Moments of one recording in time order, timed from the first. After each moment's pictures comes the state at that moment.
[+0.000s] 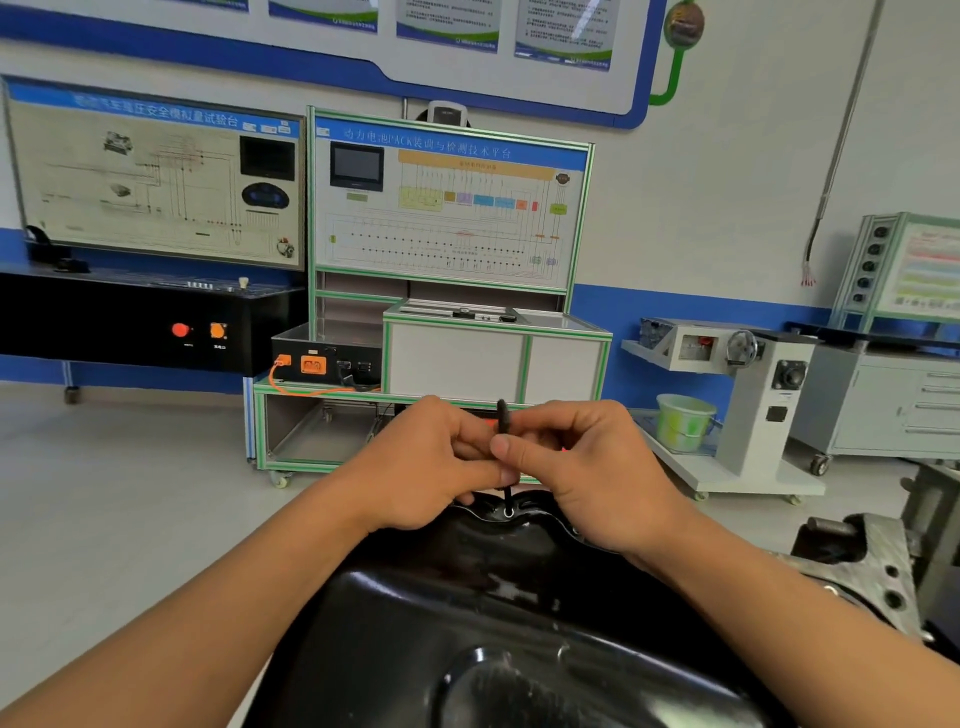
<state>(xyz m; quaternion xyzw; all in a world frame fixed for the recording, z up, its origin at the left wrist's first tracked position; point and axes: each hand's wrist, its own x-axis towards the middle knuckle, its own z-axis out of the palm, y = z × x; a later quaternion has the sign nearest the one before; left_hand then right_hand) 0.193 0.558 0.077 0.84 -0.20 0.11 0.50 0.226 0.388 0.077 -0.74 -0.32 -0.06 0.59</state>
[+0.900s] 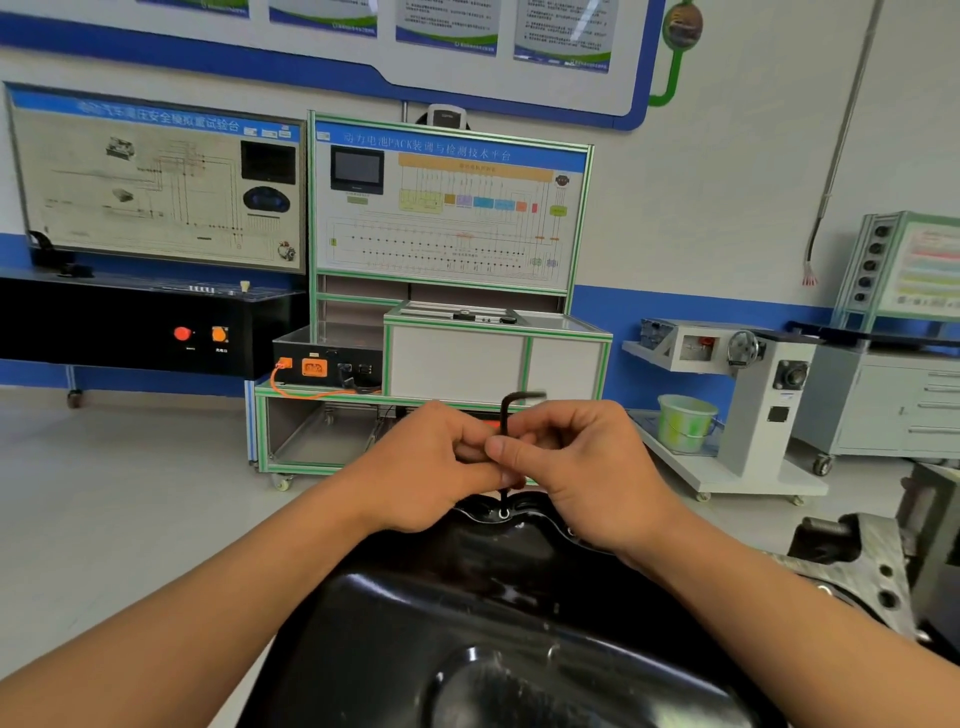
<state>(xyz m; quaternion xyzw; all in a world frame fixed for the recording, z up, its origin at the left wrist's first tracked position) 0.192 0.554 0.078 0.84 -0.23 0.11 0.48 0.226 0.387 0.077 -0.72 -0.31 -0.07 0.61</state>
